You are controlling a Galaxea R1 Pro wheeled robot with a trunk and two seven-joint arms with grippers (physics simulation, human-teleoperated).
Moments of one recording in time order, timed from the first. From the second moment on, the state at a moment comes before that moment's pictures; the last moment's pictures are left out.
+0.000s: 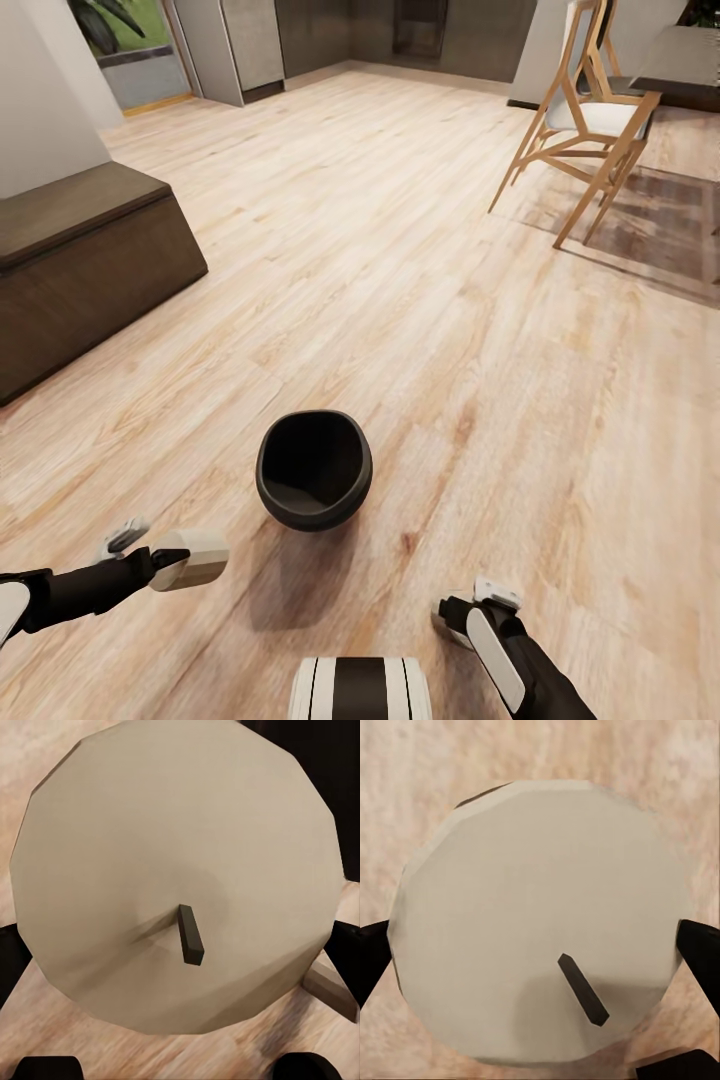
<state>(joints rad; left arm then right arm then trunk) -0.20 0.43 0.17 -1.46 1.06 1.04 0.05 -0.39 0.04 0.16 -0.86 -0.55 0.51 -0.48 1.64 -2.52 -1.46</state>
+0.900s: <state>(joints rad) -0.20 0.45 0.17 -1.46 1.04 1.04 0.05 -0.39 0.04 0.16 -1.03 -0.57 0.68 -0.54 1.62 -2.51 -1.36</state>
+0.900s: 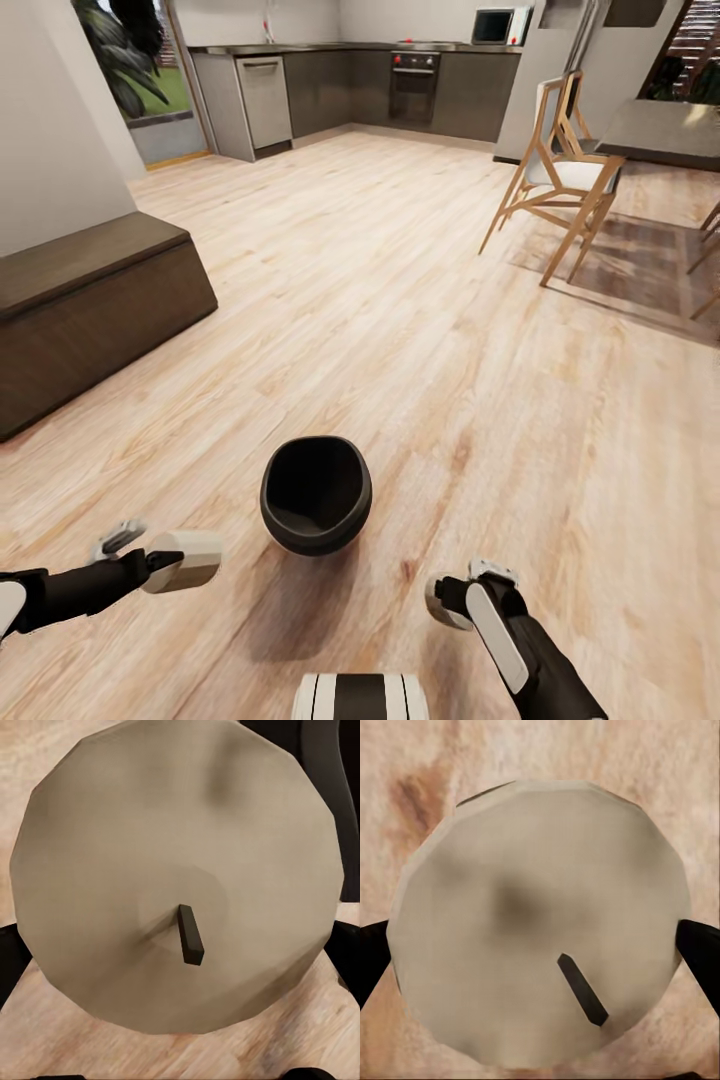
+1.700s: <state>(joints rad) -0.20 0.47 0.17 -1.46 0.76 1.04 0.05 -0.39 0.04 0.14 -1.16 -0.59 0.90 -0.64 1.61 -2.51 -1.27</state>
